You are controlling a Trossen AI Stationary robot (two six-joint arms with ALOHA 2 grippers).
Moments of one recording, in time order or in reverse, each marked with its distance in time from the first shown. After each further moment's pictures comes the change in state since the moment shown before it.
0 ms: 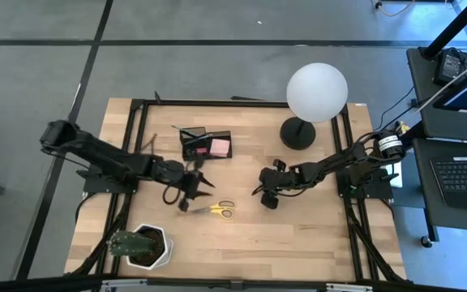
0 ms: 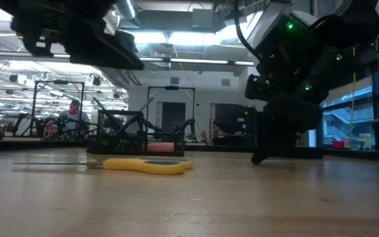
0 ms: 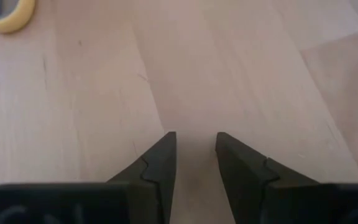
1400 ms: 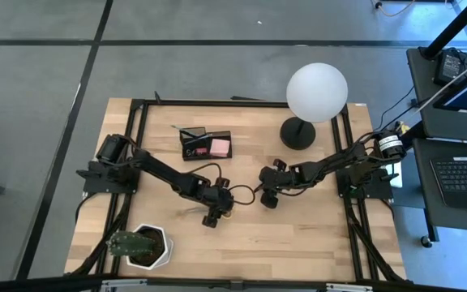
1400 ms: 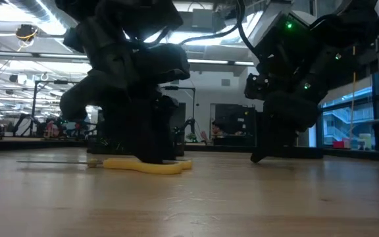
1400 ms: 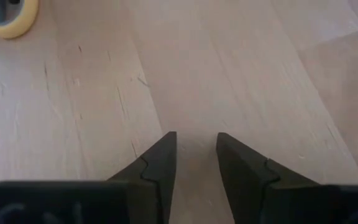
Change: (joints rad) left arm -0.056 0.681 0.491 -0.355 0.000 -0.255; right arm -0.003 -0.005 0.003 -0.004 -0.005 0.028
